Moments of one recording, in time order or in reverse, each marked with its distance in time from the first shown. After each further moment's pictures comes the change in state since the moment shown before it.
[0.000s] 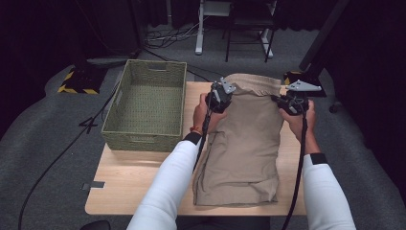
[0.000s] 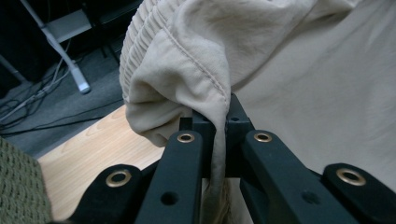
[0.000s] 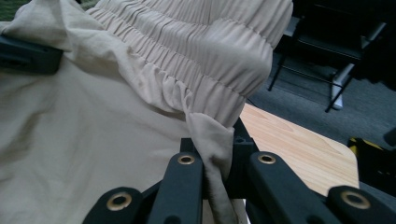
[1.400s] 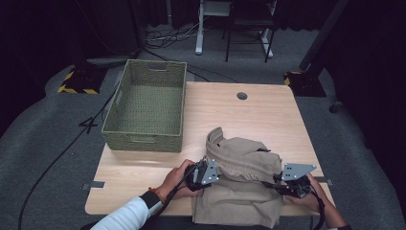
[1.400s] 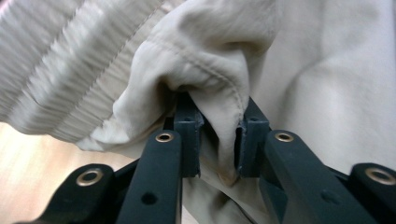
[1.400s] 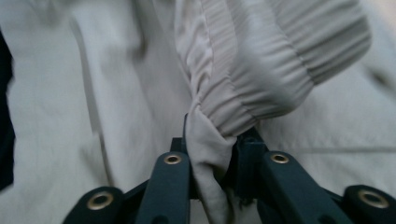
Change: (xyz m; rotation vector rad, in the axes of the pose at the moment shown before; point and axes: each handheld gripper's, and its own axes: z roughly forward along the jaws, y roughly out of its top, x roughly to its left) left arm -0.088 -0.171 -0.114 0.142 -0.373 0.453; right arm 0.099 -0.168 -0.099 0.220 0.561 -0.347
